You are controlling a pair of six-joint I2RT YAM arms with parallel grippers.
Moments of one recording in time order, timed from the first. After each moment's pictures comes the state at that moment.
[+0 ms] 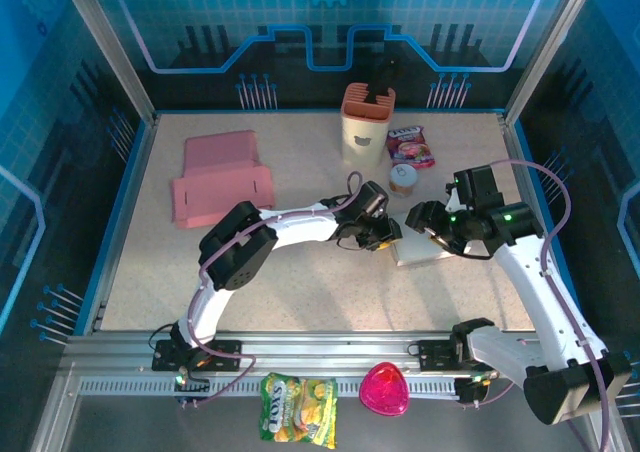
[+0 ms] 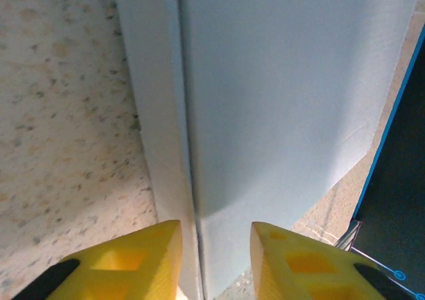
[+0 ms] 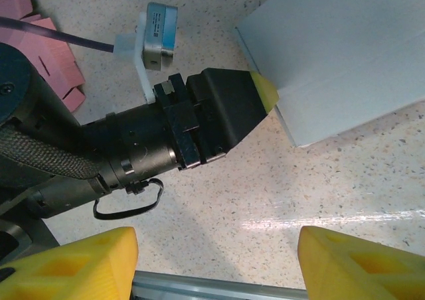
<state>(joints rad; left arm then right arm) -0.85 2.12 1.47 -0.21 0.35 -1.19 0.22 1.02 1.08 -1.10 -0.31 0.72</state>
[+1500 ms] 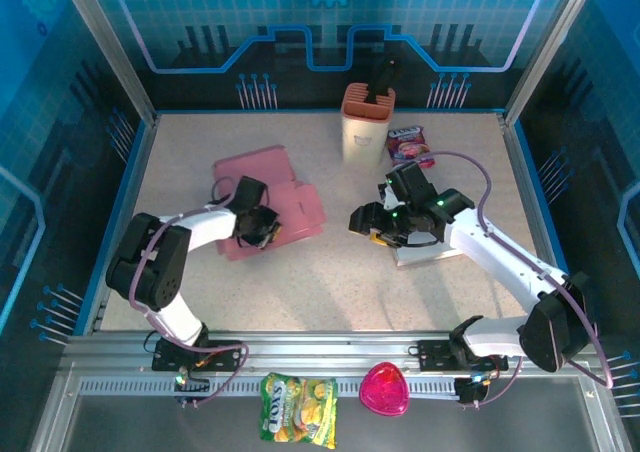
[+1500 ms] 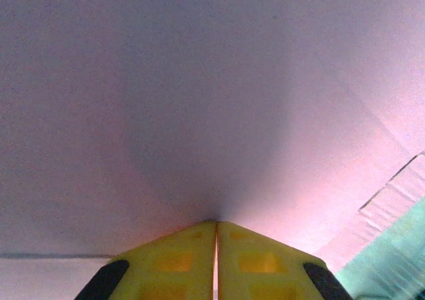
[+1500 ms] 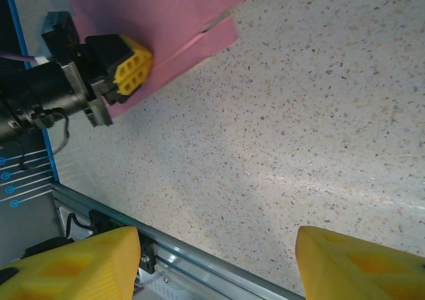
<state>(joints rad) -0.34 1.67 0.83 -0.23 0.22 -1.44 0.54 1.30 1.06 -0.77 -0.41 0.82</state>
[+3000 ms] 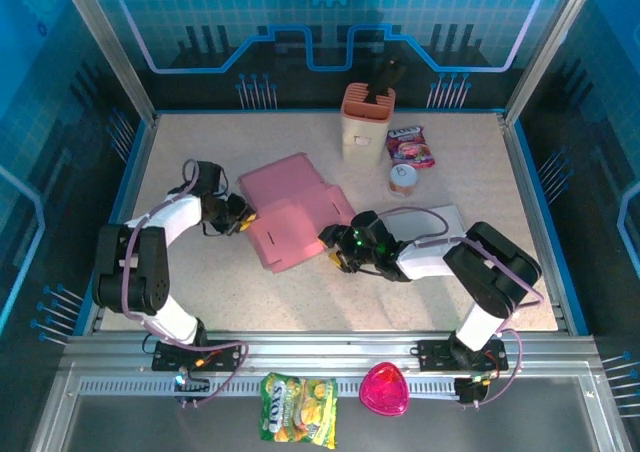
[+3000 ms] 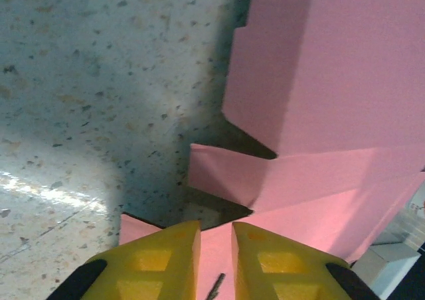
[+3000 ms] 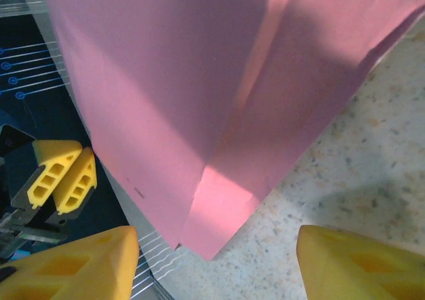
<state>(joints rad) -0.01 1.61 0.91 -0.47 0.42 -0.89 0.74 1.69 0.61 0.43 -0.23 1.53</state>
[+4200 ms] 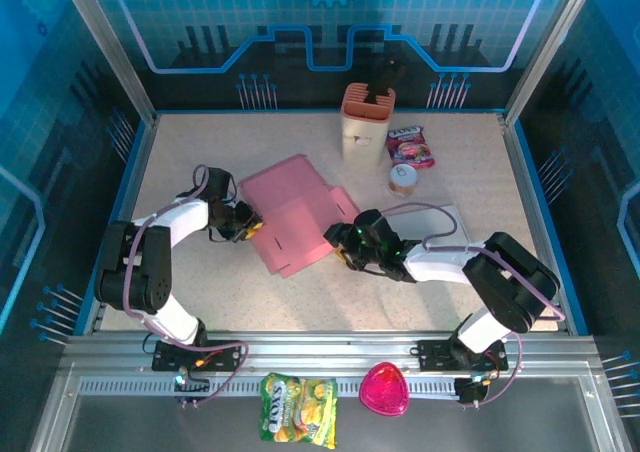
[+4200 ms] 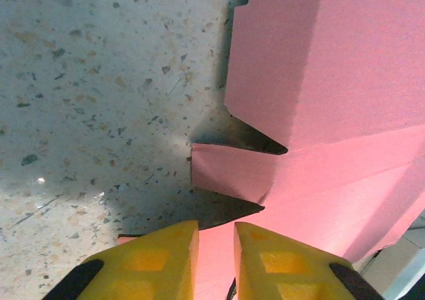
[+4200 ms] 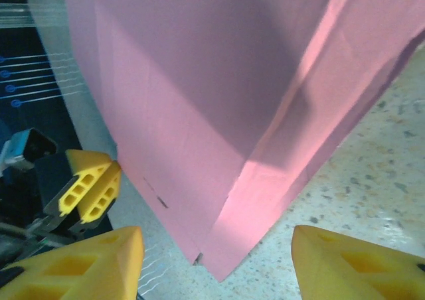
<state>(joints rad) -0.06 1.62 0.87 -0.45 0.42 -0.88 0.75 1.57 0.61 0.27 -0.14 1.46</state>
